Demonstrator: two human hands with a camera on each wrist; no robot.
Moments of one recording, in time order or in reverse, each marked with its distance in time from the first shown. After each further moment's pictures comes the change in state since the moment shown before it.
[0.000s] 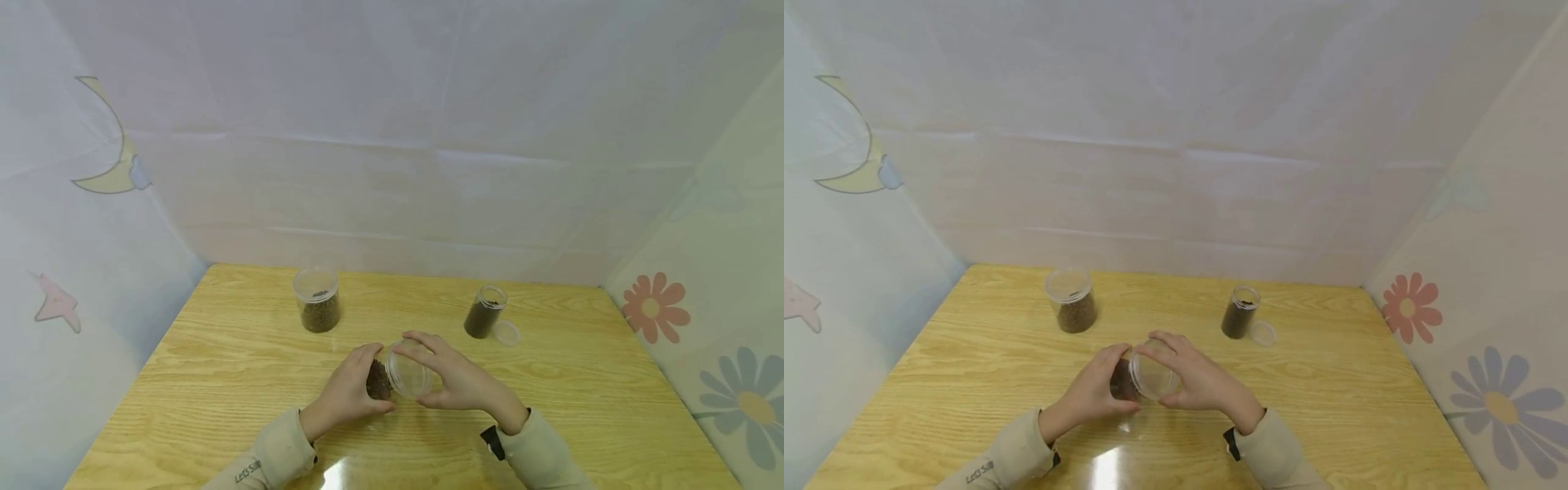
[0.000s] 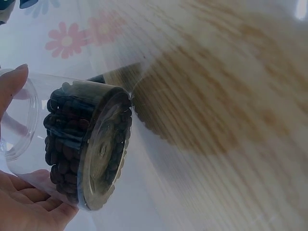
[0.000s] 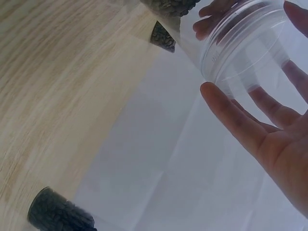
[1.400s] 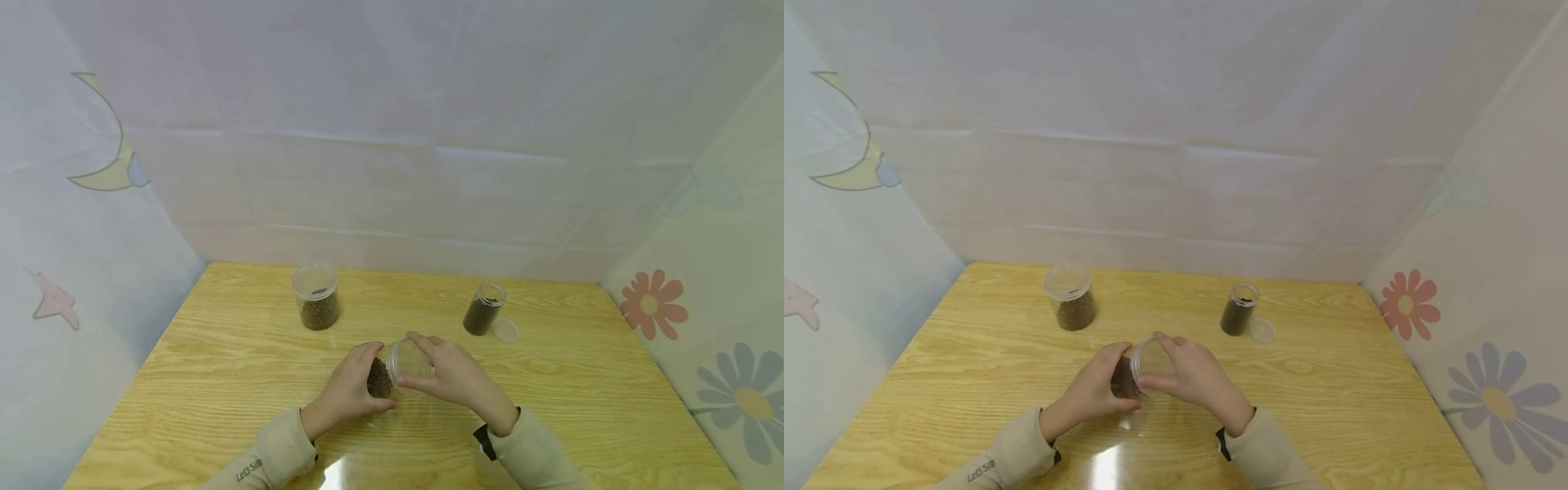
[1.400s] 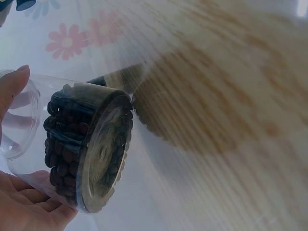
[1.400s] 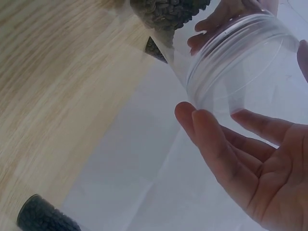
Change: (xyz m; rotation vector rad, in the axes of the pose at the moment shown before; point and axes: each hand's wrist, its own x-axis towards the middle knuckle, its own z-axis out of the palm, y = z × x) left_hand 0.000 0.006 -0.002 0.017 0.008 -0.005; right_hand 0.008 -0.012 0.006 -0.104 0.075 0.337
